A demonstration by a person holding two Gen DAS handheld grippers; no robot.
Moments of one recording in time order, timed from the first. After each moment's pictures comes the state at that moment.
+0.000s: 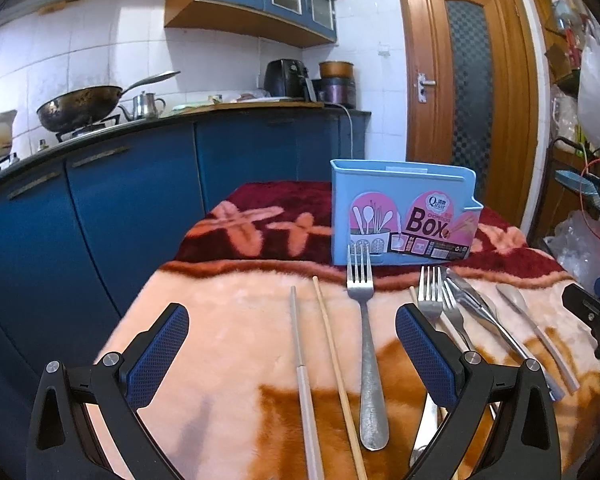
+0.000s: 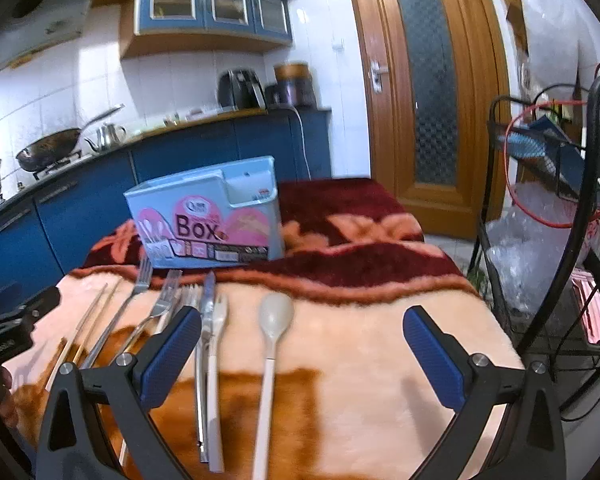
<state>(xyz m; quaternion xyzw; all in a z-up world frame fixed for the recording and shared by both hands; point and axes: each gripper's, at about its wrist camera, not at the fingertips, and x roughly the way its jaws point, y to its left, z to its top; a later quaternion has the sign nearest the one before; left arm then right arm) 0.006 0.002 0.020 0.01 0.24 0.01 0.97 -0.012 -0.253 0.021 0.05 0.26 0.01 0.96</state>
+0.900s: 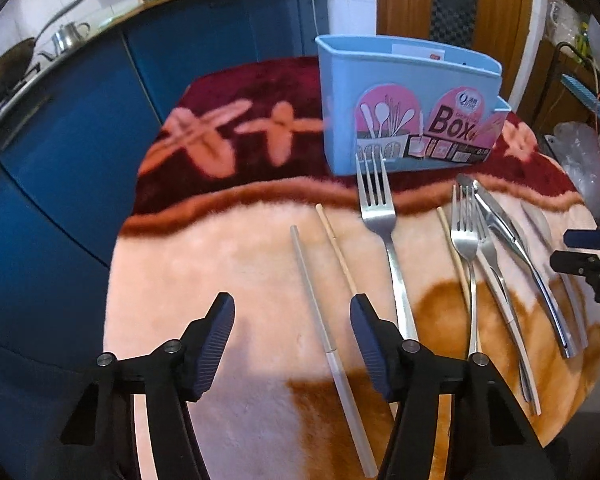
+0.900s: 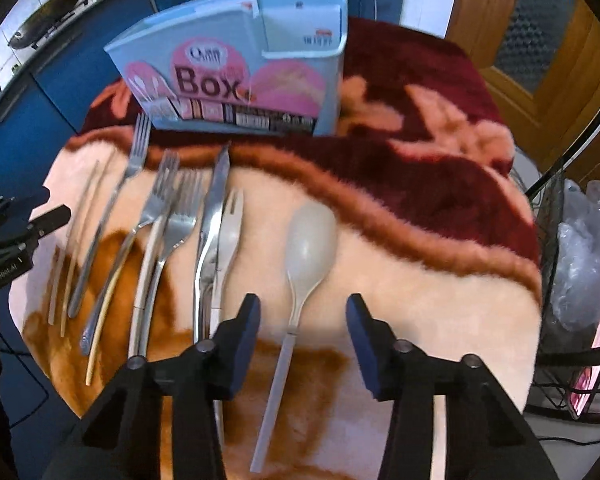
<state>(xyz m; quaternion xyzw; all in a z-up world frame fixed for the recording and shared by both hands) 0.092 0.012 0.009 0.08 0.49 -0.05 0.87 0.085 -0.224 0.002 -0.04 0.58 0.10 0.81</state>
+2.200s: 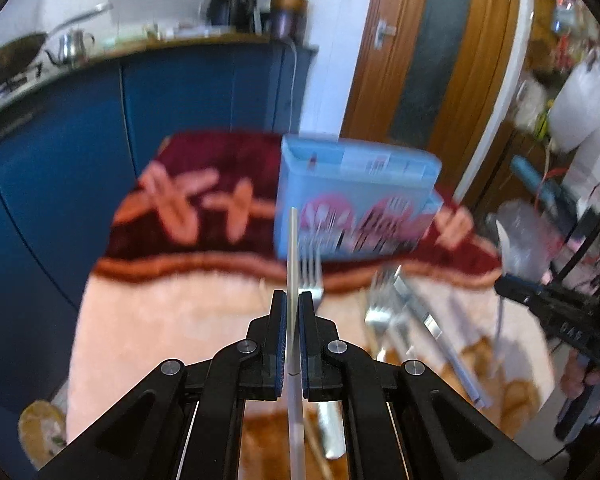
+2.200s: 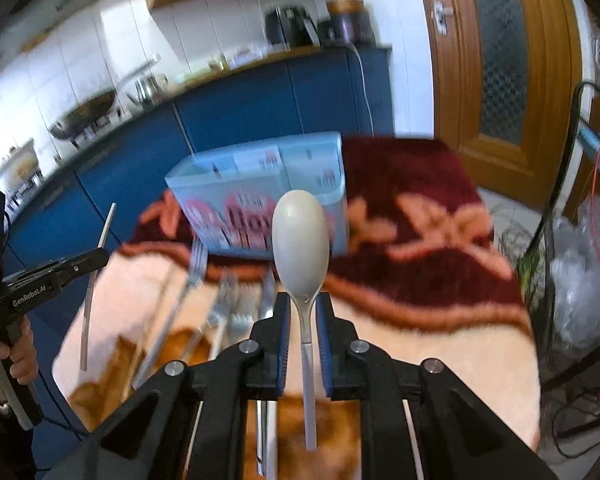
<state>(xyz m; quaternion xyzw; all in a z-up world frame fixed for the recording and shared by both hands) 0.065 0.012 0.070 -0.04 0.37 -0.13 0.92 0.047 -0.233 0.068 0.05 0.37 0.12 0.92</state>
